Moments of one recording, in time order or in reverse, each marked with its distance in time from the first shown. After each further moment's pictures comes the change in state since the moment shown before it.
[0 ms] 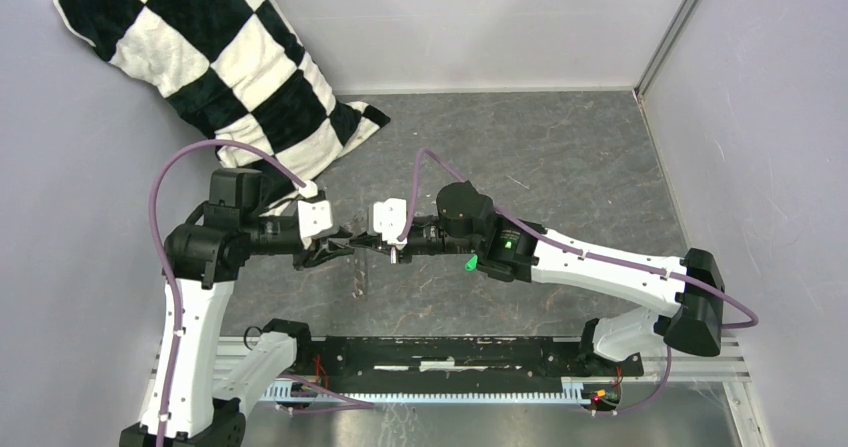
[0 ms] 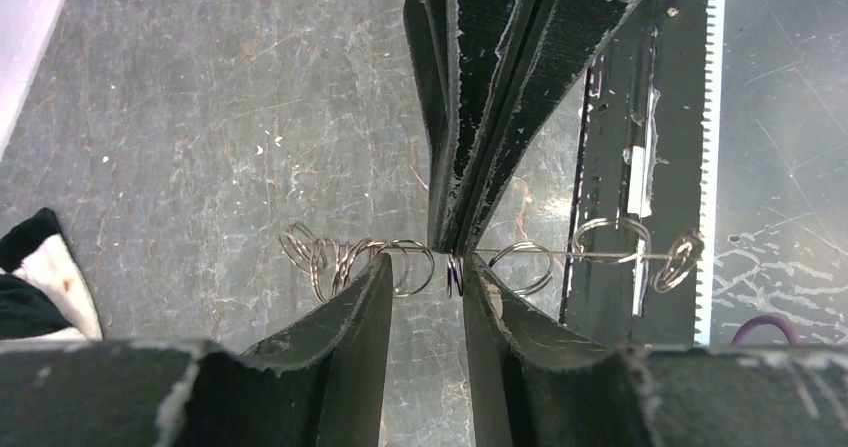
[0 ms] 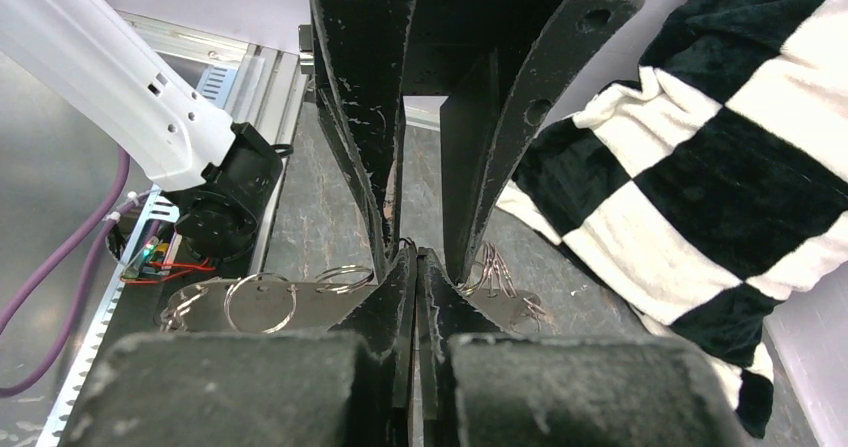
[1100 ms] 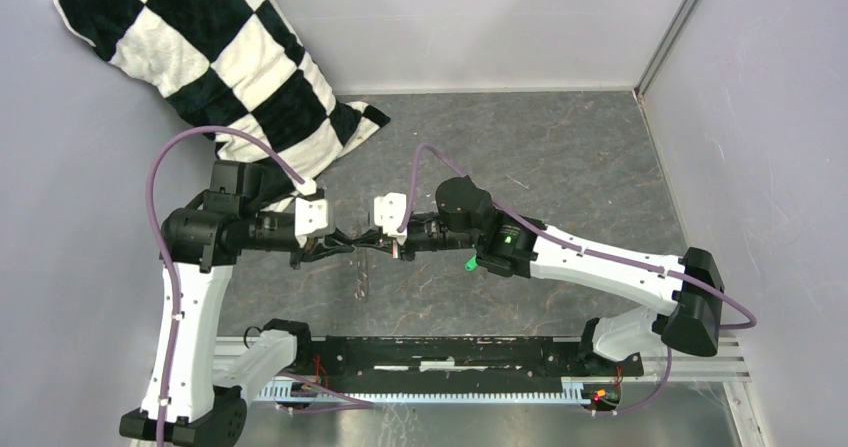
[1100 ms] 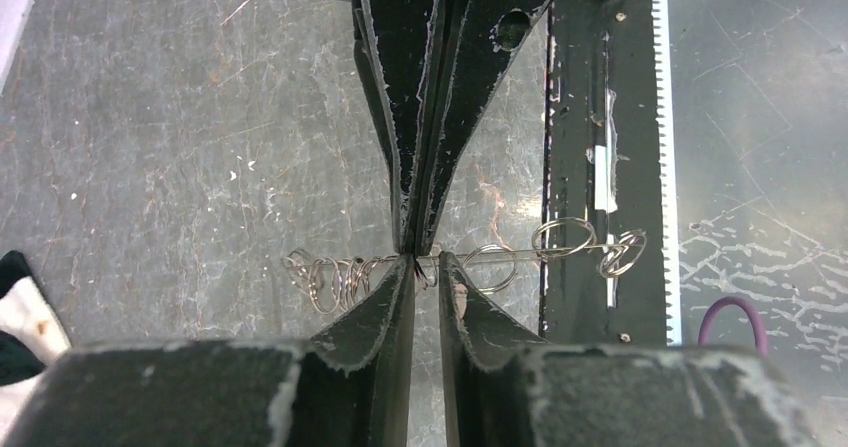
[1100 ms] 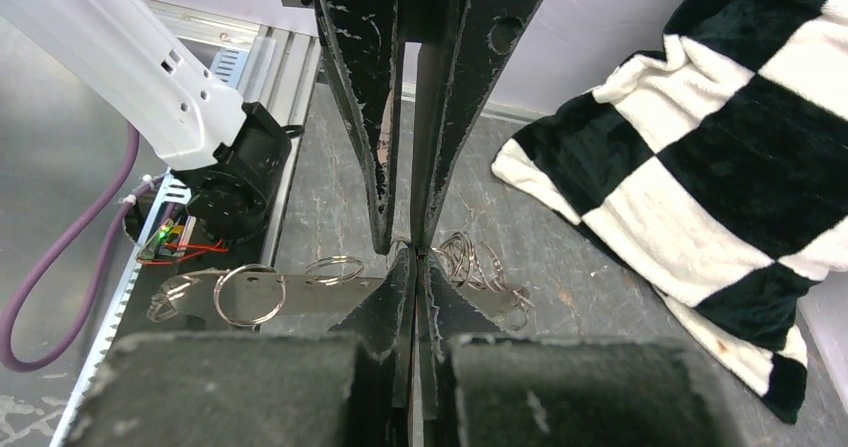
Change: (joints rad) left arm 0.009 0.077 0.092 -0.147 0.076 0.138; right arm -0.035 0.008 0.000 -0.038 -0.041 0.027
